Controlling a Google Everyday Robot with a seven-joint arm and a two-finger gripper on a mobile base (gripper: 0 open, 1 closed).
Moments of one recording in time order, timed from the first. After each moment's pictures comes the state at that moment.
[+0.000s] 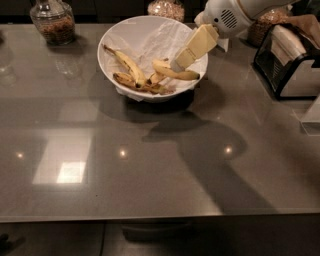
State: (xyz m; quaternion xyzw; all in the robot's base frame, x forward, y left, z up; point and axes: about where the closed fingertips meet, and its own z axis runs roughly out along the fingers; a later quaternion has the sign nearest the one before) arm 0.614 -0.061 0.986 -0.53 0.75 0.17 0.34
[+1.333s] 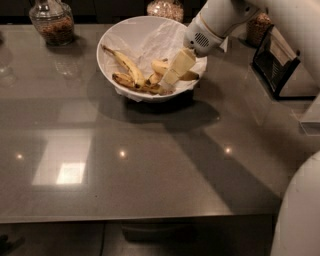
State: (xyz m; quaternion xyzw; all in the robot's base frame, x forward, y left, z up) arm 0.649 -0.043 0.902 -0.53 0.80 0.17 0.23
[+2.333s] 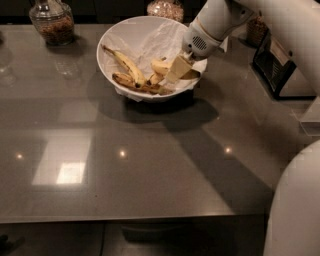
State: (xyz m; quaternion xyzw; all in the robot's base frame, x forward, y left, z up) arm 0.647 -0.040 0.891 -0.53 0.80 0.17 0.20
